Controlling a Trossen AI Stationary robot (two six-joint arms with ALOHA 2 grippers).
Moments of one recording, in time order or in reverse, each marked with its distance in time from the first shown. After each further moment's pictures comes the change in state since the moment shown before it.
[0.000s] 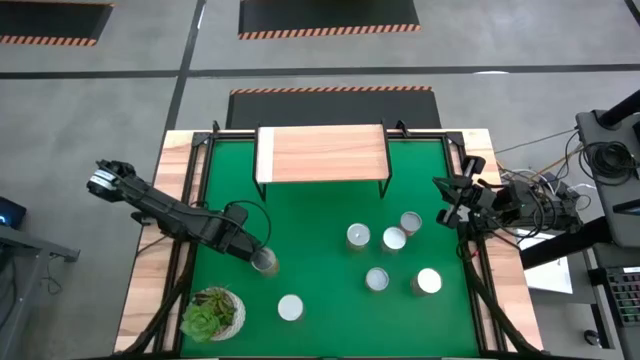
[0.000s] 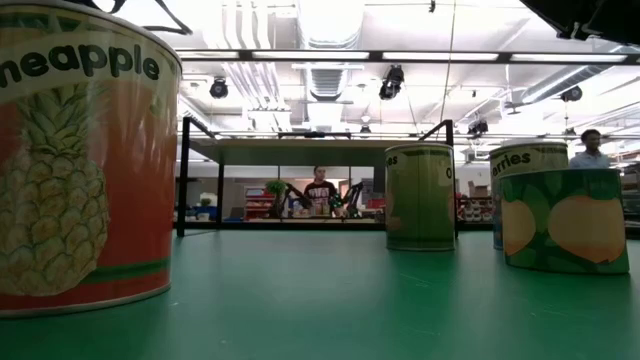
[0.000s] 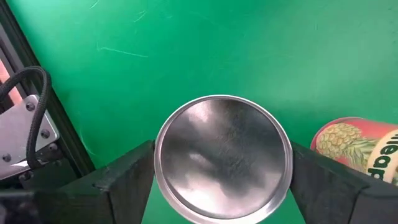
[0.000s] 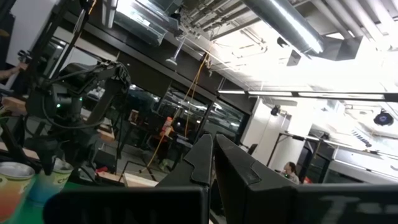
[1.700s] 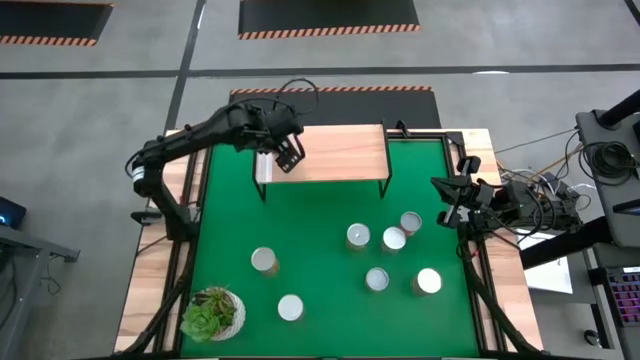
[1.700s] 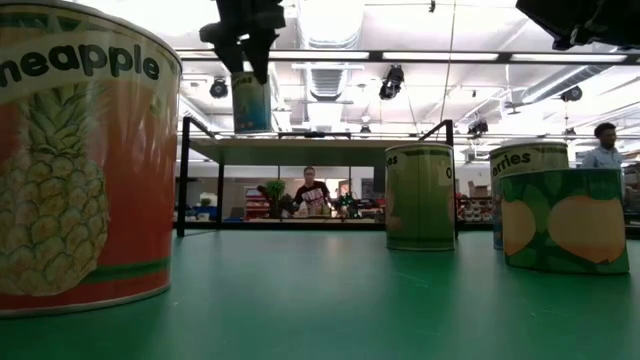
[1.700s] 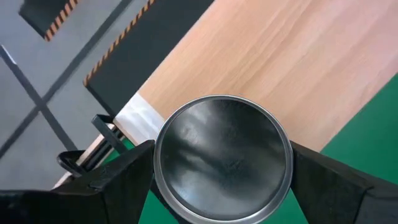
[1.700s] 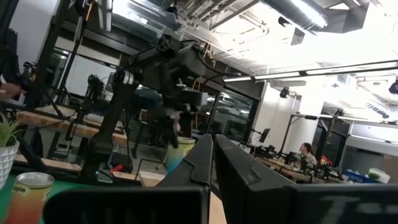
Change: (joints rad) left arm 0.717 0.349 0.959 -0.150 -0.166 1.140; right arm 0.000 0.001 0.000 -0.031 0.019 0.138
